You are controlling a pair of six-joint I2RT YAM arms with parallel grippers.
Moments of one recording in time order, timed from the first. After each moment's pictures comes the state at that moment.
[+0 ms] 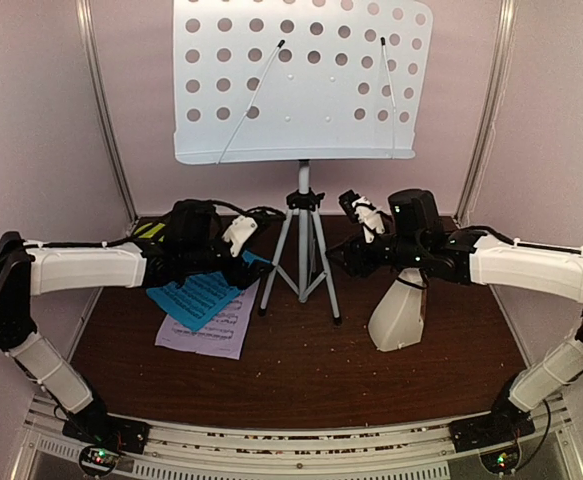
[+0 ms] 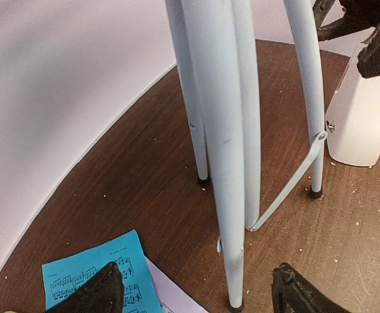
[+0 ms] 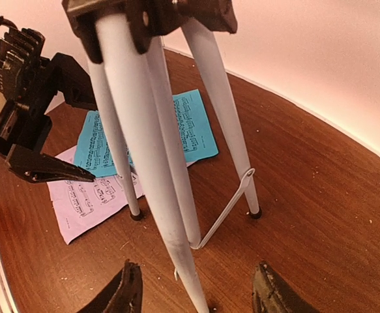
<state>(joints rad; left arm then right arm) -0.70 1.57 1.02 0.09 0.17 0.33 0.72 1.46 1.06 -0.05 -0.12 0.05</state>
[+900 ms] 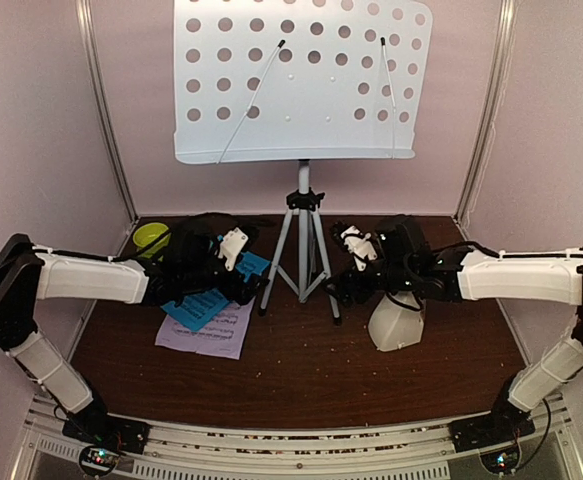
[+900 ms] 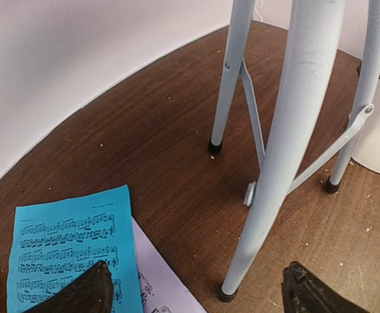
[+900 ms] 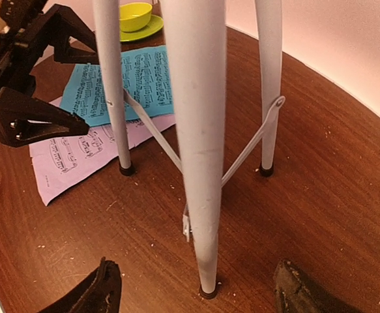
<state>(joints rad) -0.70 1.57 0.88 0.20 0.06 0.13 0.78 1.48 0.97 -0.05 -0.03 0.01</state>
